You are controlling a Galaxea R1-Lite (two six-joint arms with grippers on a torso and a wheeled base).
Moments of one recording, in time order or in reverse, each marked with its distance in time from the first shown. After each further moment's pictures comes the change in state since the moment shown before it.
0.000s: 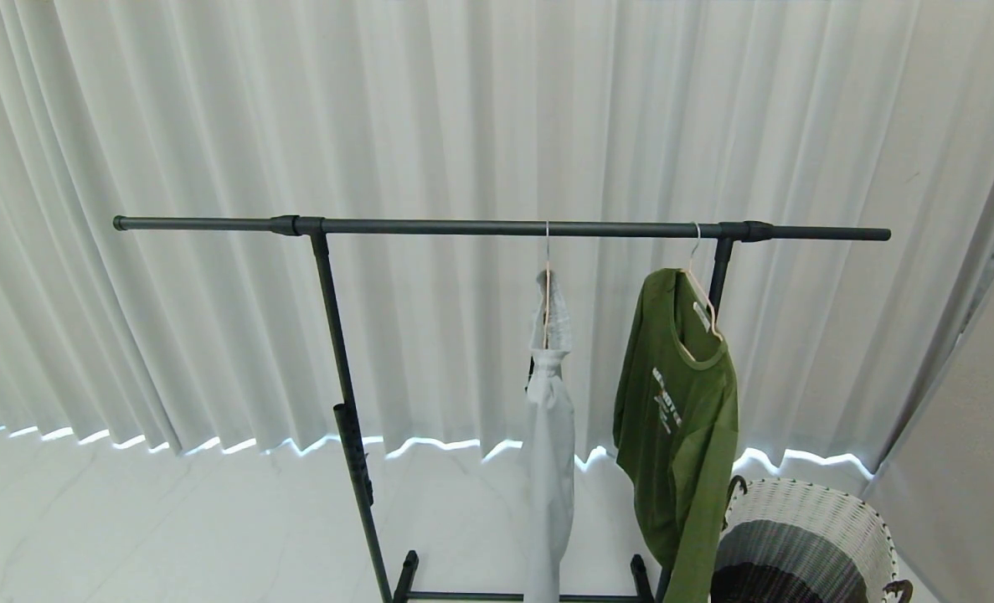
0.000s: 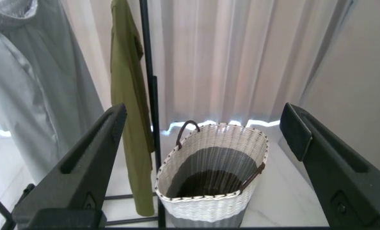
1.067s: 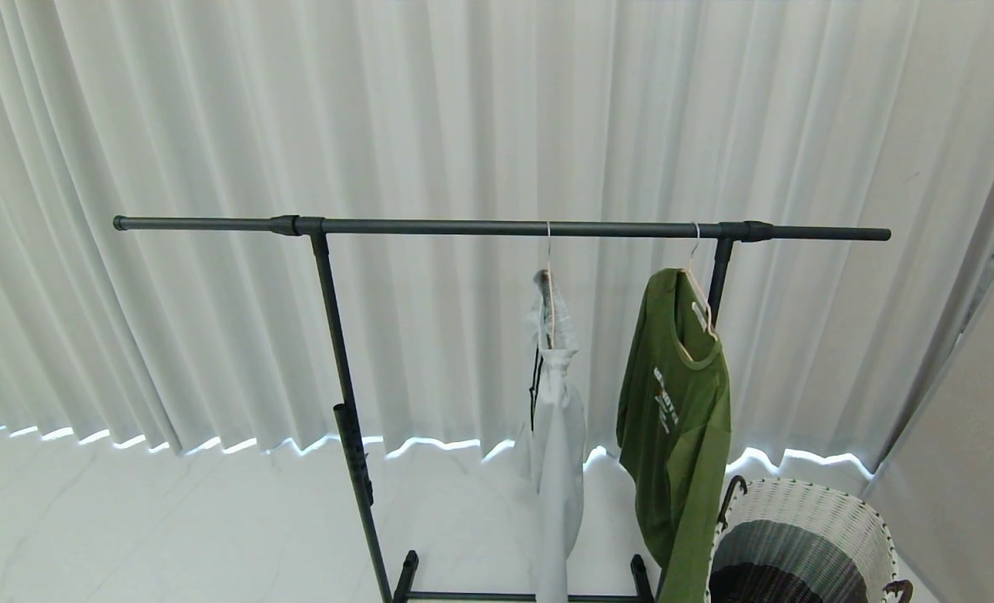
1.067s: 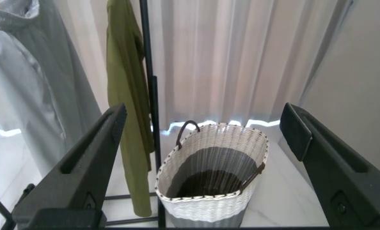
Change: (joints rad) left arm 0.000 0.000 0.000 0.000 0.000 0.000; right arm 0.000 0.000 0.000 0.000 0.000 0.000
